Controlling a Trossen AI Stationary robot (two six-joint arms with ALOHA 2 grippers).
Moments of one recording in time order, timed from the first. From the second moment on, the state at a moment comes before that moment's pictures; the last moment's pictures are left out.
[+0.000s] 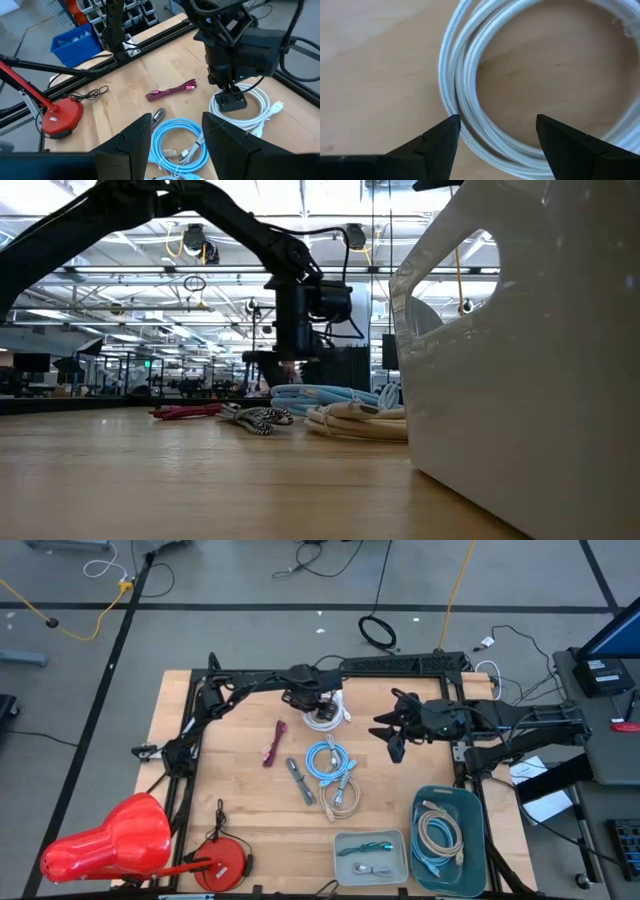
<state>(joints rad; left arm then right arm) 0.45 2.28 1.83 -1.07 -0.06 -0.70 0.10 1.08 1.19 -0.60 0.31 0.51</state>
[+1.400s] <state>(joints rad) 0.51 2.23 1.72 -1.08 -0.10 -0.77 0.10 1.08 1.19 -0.60 0.28 0.45</state>
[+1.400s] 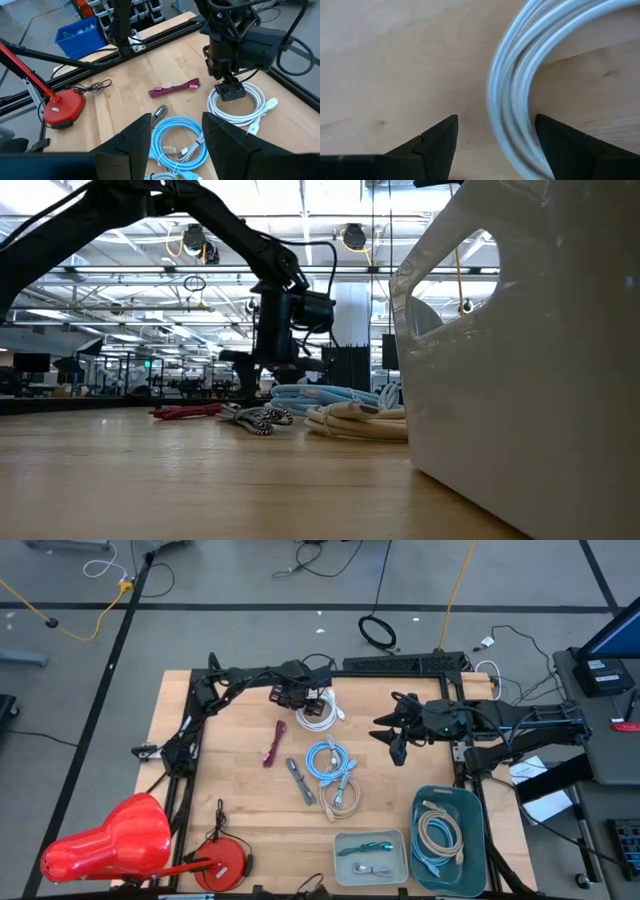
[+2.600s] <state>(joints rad) 0.49 1.88 1.65 -1.05 -0.11 -0.63 0.09 1.08 1.17 -0.58 0.36 0.57</state>
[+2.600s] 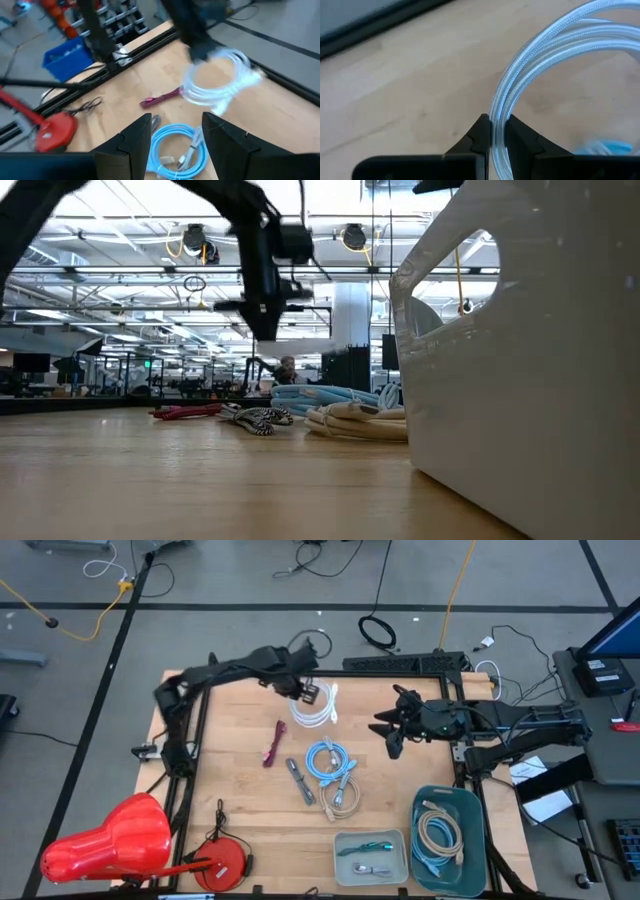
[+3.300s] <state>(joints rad) 0.17 1.64 1.66 -1.06 -0.15 -0.68 0.09 1.18 0.74 0.27 0.37 0.77</state>
